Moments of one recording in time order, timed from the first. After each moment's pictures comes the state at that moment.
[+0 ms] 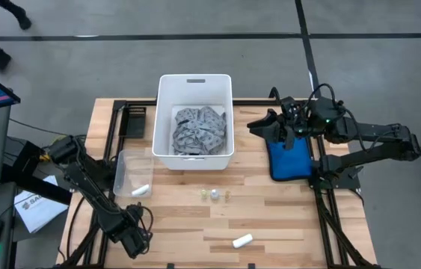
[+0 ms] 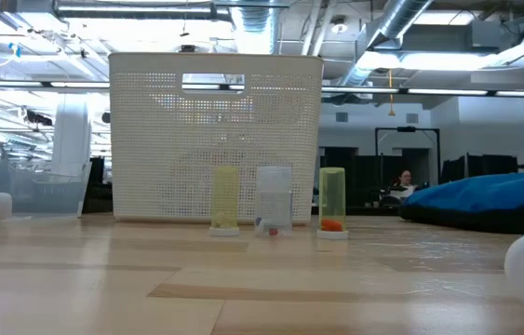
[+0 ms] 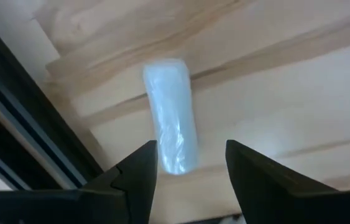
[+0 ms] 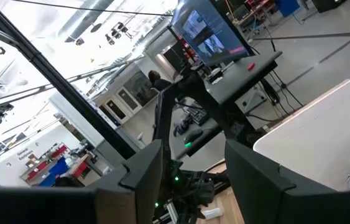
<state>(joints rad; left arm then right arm) -0.94 1.65 1.00 -0.88 0.17 -2.09 -0.08 0.97 1.03 0.03 -0.13 0.71</state>
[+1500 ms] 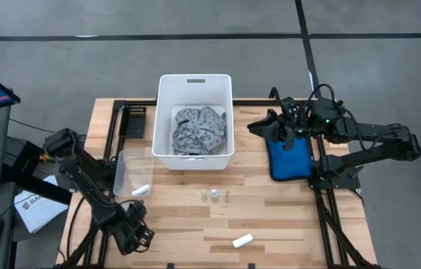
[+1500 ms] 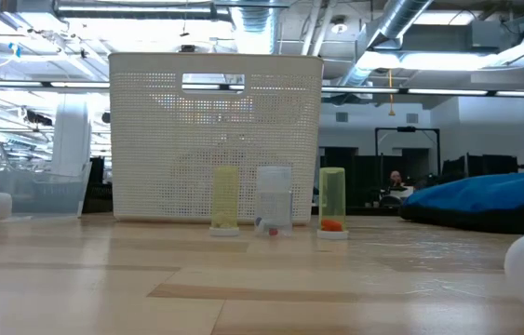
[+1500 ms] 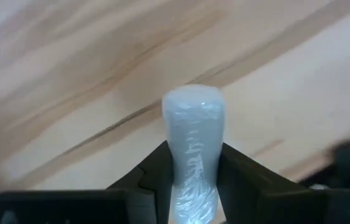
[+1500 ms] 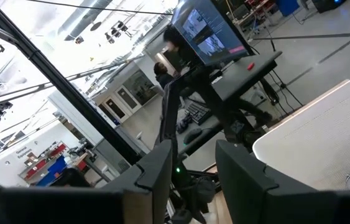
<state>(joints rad) -0.98 1.52 0.86 -0.65 -0.10 -2.04 -0.07 0.97 1.03 0.03 -0.13 0.70</state>
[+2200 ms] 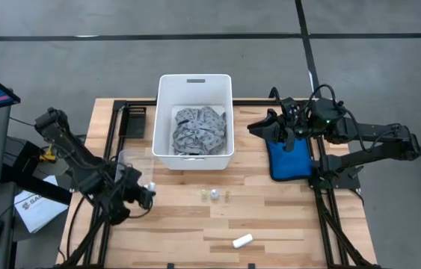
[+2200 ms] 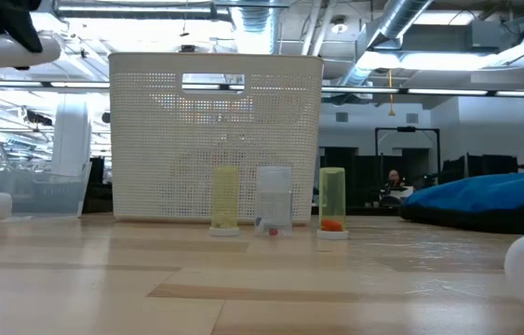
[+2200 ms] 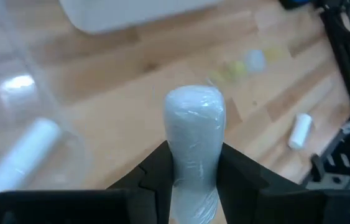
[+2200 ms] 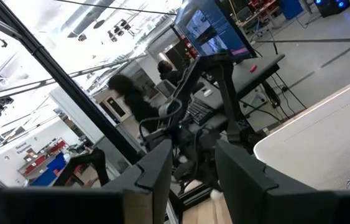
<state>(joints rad) -0.85 1.11 0.86 -0.95 -0.67 -1.91 -0.07 0.97 1.03 0.04 -0.13 0.67</state>
